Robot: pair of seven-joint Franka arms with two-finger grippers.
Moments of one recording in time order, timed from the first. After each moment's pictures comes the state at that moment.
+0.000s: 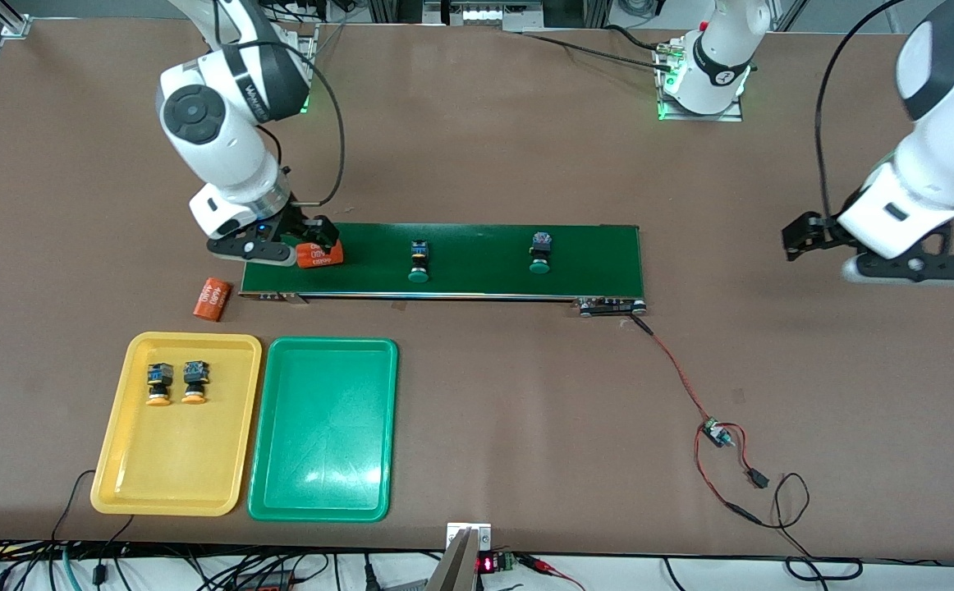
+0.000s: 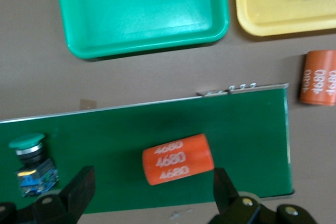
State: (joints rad) left arm 0.16 0.07 -0.25 -1.69 0.08 1.75 -0.09; right arm -0.01 0.08 0.45 -2.18 -0.05 2.30 0.62
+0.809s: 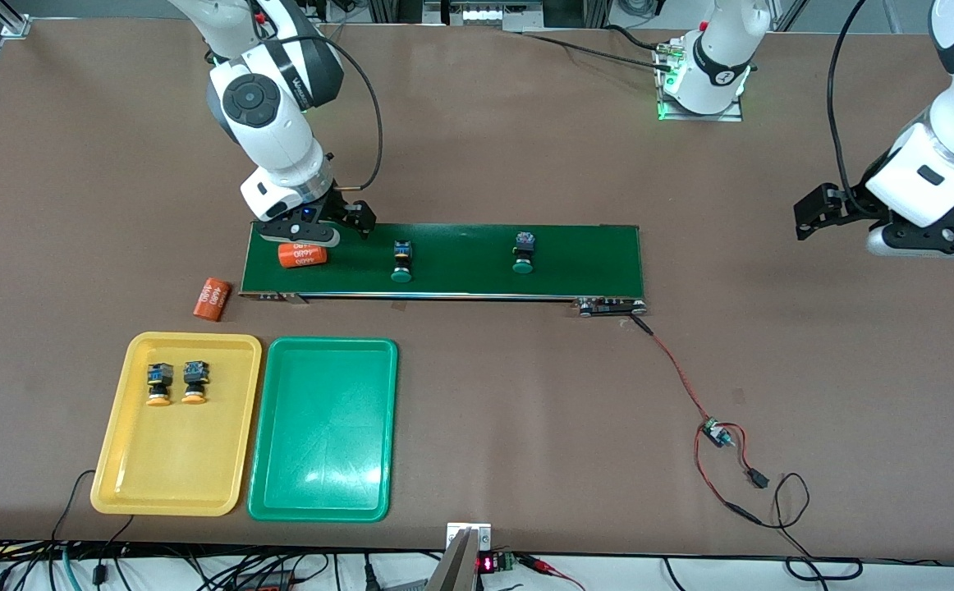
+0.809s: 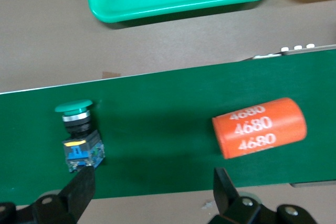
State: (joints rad) left arm -0.02 0.05 -0.08 -1.61 0.04 1.67 -0.08; right arm 0.00 0.11 0.54 -2.26 -0.05 2.43 0.71
